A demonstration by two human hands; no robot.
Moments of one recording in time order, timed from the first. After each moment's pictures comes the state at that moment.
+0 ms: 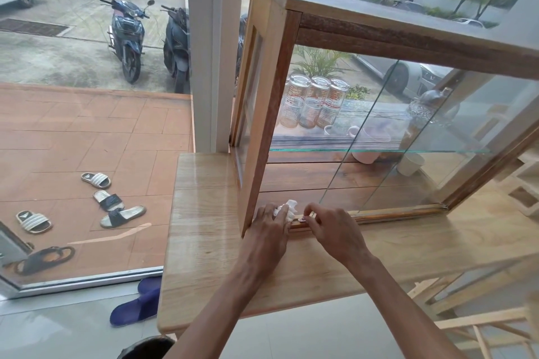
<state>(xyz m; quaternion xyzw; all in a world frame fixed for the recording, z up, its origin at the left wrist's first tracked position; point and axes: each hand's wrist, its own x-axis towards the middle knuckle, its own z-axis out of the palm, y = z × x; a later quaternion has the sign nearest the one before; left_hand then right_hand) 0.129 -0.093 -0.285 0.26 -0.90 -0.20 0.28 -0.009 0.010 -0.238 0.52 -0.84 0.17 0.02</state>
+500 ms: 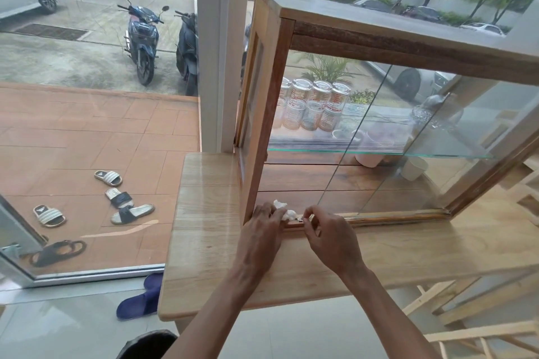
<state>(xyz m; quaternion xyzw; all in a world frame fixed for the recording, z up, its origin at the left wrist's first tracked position) 0.136 -0.089 -0.274 0.28 -0.88 -0.18 0.33 0.008 0.021 -0.244 0.50 -0.82 0.27 0.05</state>
